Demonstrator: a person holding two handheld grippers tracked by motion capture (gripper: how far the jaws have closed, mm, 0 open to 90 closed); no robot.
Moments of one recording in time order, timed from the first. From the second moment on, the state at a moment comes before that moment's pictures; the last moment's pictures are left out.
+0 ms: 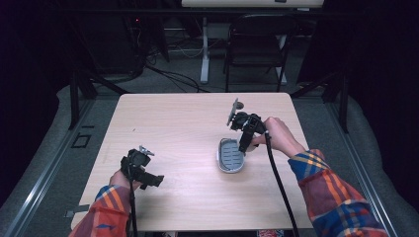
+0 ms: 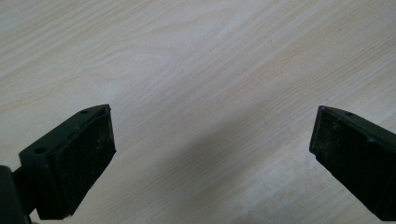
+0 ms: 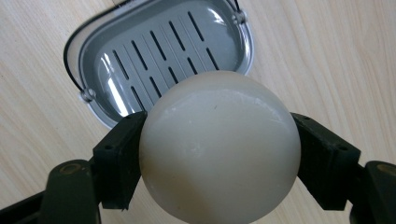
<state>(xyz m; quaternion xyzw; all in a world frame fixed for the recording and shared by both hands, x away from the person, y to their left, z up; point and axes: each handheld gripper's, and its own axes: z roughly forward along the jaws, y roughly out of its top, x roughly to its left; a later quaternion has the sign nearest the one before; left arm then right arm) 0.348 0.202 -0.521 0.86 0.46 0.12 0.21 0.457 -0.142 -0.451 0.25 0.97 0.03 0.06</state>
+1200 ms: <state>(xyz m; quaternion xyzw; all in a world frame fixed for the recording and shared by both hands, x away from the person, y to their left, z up) 0.348 0.202 -0.521 0.86 0.46 0.11 0.20 0.467 -0.097 -0.487 0.22 0.97 0.03 0.03</state>
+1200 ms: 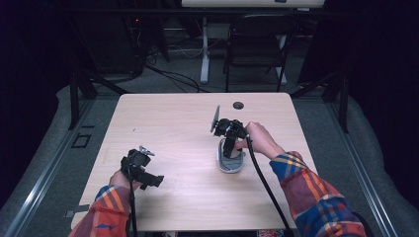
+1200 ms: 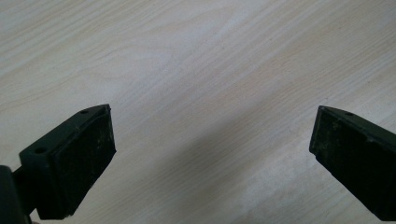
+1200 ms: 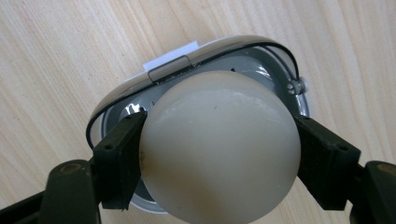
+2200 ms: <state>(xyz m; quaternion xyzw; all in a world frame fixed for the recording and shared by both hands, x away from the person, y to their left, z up) 0.348 0.201 -0.522 0.86 0.45 0.11 0.20 0.467 -0.099 -0.499 0.23 0.97 0.02 0.02</state>
